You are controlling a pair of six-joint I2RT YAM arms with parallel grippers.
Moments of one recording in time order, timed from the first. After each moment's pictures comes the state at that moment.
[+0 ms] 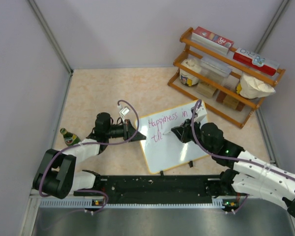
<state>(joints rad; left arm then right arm) -0.31 1.27 0.40 0.50 1.02 -0.62 0.87 0.80 0.54 0.01 0.16 0.49</state>
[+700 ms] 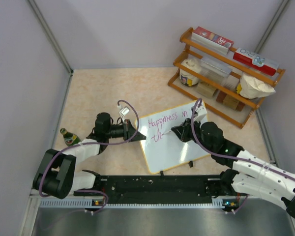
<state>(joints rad) -0.31 1.27 0.40 0.50 1.02 -0.62 0.85 0.82 0.54 0.03 0.14 0.50</state>
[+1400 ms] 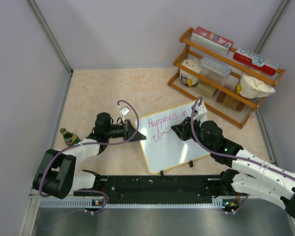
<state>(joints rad) -0.31 1.27 0.40 0.49 1.01 -0.62 0.83 0.83 0.55 0.04 0.15 0.51</state>
